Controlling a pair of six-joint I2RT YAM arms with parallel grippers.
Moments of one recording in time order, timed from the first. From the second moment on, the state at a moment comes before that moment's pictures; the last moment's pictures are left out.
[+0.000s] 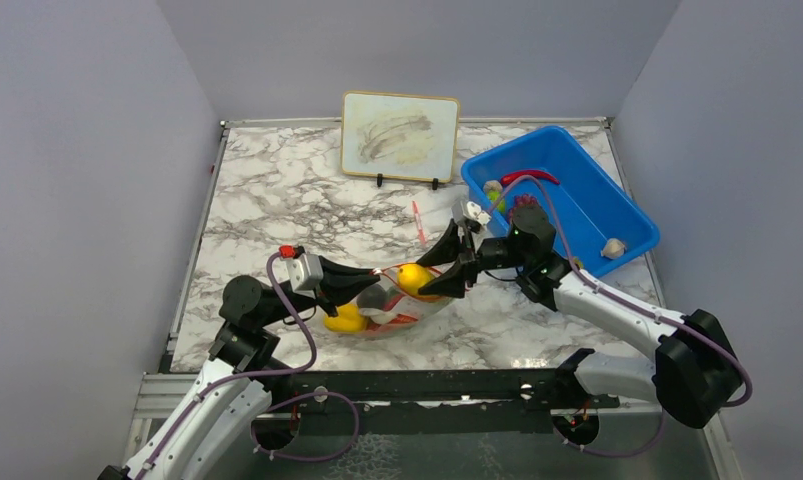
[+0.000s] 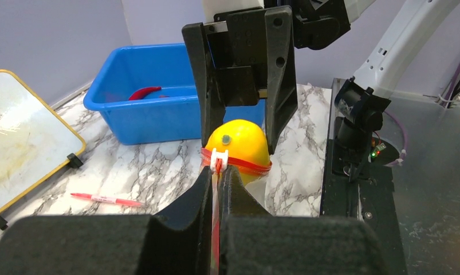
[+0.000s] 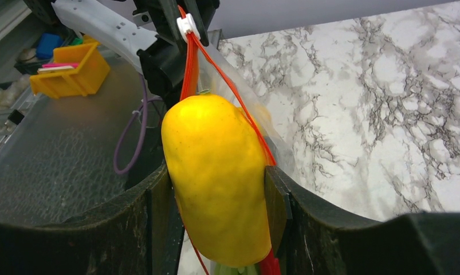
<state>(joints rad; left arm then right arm) -0.49 0.43 0.38 0.27 0.74 -0.16 0.64 1.19 0.65 0.51 -1.03 0.15</state>
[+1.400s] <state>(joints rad) -0.49 0.44 0.37 0.29 0.75 -0.17 0.86 1.21 0.80 0.17 -0.61 0.00</state>
